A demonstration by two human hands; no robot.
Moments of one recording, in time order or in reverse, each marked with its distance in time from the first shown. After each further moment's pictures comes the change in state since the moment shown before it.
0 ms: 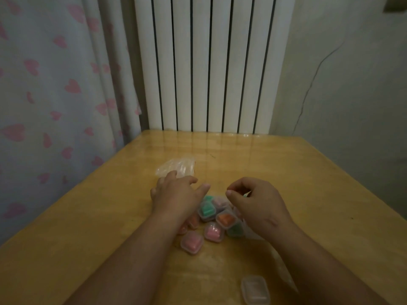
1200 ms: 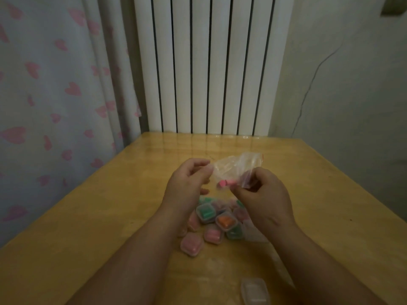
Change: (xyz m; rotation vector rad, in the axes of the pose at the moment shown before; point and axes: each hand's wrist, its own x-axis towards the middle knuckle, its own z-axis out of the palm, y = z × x) left_hand -0.021 0.017 -0.013 -1.165 -0.028 0.164; right_hand 0.003 0.000 -0.002 0.027 0.238 -0.055
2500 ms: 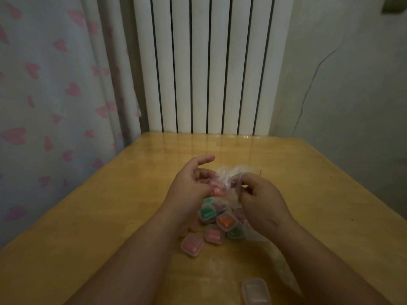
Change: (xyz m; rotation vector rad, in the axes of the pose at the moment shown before) left_hand 0.001 -0.004 0.000 -0.114 -0.168 0.032; right_hand 0.000 -0.002 -0.002 0.052 -0.240 -0.023
